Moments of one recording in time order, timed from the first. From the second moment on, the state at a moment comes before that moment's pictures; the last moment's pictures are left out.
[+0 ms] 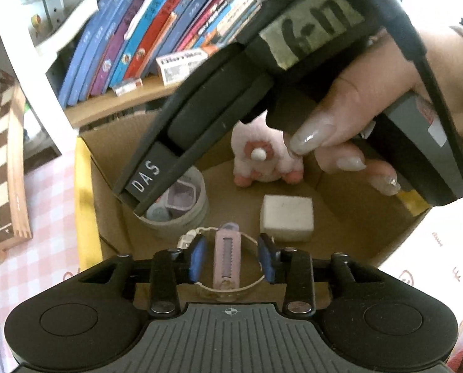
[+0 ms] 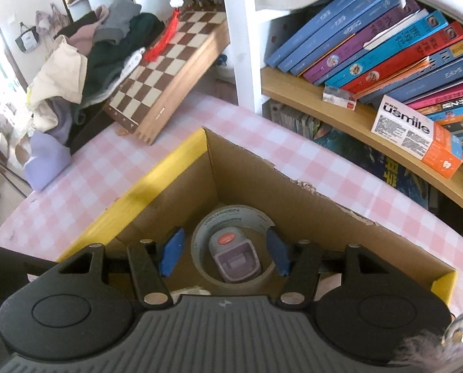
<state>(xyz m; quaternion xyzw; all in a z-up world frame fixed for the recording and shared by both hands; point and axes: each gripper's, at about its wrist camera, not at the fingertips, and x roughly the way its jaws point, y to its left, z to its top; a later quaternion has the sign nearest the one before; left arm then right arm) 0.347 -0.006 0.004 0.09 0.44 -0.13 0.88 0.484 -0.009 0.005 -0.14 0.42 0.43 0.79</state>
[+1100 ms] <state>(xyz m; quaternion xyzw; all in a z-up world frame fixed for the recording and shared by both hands) 0.196 0.025 0.071 0.04 0.29 -0.11 0.95 0.308 -0.141 0.107 -0.06 0.29 0.33 0.90</state>
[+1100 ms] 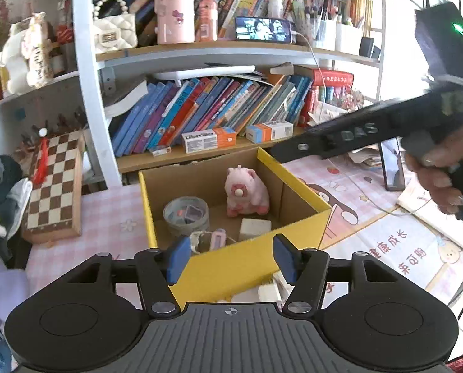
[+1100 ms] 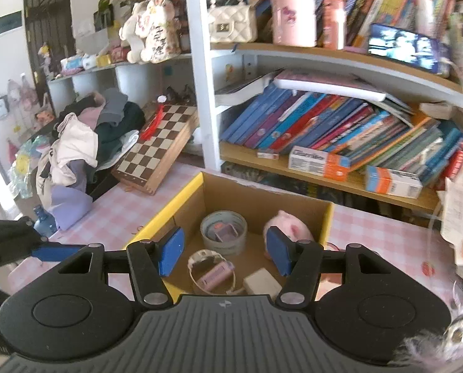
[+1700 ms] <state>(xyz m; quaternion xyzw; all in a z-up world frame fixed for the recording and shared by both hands) 0.144 0.036 0.035 0.02 0.32 -0.09 0.94 0.204 -0.173 0.056 -0.12 0.27 0.24 0.93</state>
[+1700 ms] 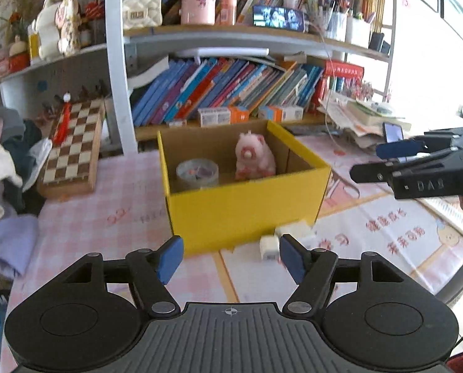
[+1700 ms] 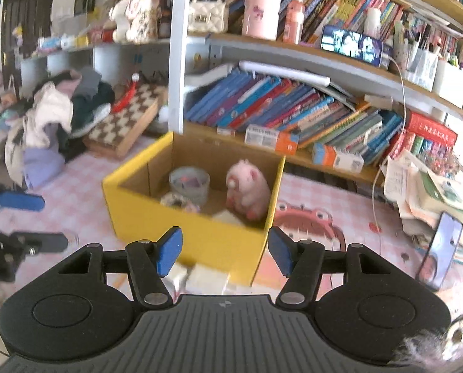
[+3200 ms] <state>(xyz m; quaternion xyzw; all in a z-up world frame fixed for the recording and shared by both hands) 0.149 0.006 -0.038 0.03 0.39 -0.06 0.92 0.182 -0.161 -0.041 -0.14 0.37 0.21 0.90</state>
